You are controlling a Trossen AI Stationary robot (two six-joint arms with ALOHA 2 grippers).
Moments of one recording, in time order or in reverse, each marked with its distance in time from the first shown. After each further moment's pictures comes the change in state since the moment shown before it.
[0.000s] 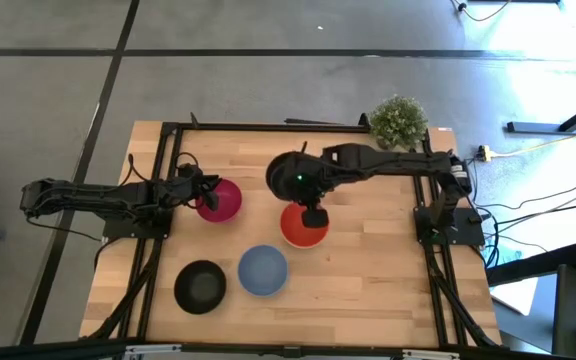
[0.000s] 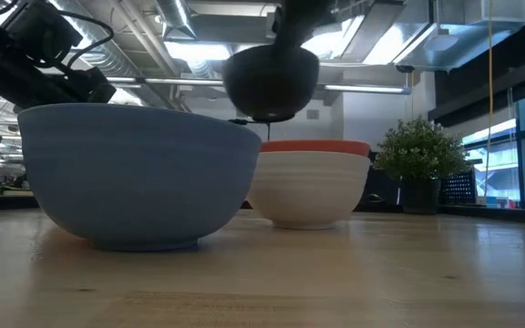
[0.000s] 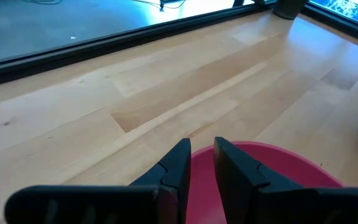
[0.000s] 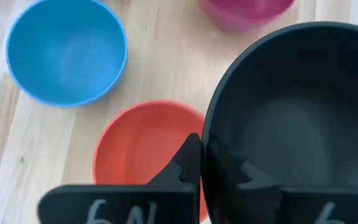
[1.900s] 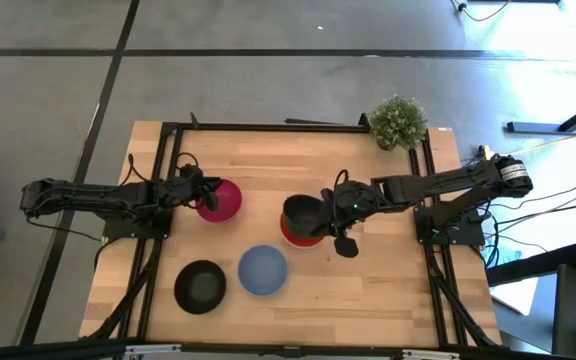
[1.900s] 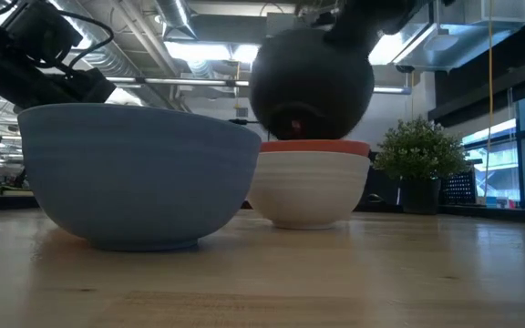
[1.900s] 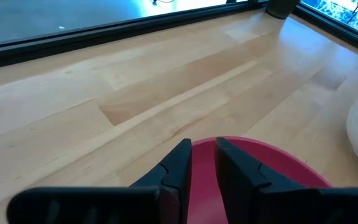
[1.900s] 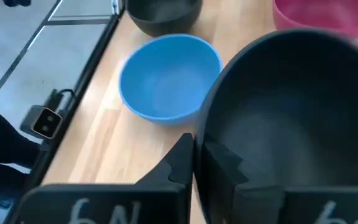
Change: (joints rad) left arm 0.000 0.000 0.000 0.000 0.042 -0.049; right arm 0.121 -0.463 -0.862 0.787 -0.175 0.279
